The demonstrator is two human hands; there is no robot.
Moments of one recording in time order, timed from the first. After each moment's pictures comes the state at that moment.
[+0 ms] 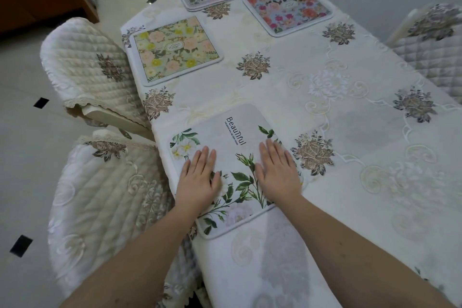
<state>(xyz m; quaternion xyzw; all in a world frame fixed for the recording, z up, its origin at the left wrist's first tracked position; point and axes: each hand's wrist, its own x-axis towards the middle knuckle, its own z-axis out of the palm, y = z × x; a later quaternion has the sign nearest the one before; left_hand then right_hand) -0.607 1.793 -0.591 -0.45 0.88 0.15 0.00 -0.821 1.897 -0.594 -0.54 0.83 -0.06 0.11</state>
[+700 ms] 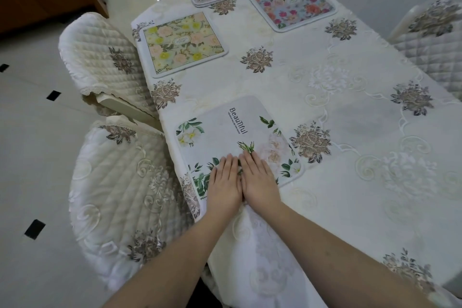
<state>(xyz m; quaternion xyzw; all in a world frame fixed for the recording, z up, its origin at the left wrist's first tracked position) -0.642 1.881 -0.574 -0.47 0.87 0.15 0.01 -0.752 1.925 -0.580 -0.60 0.78 -0.08 0.15</state>
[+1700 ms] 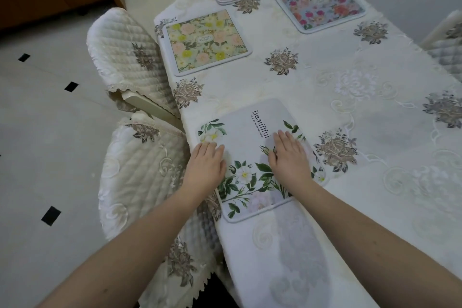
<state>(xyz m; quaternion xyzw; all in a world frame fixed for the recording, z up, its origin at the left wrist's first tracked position) -0.569 1.781 -0.534 -0.39 0.92 0.03 -0.02 -0.795 1.874 -0.555 -0.56 0.81 -0.11 0.13</state>
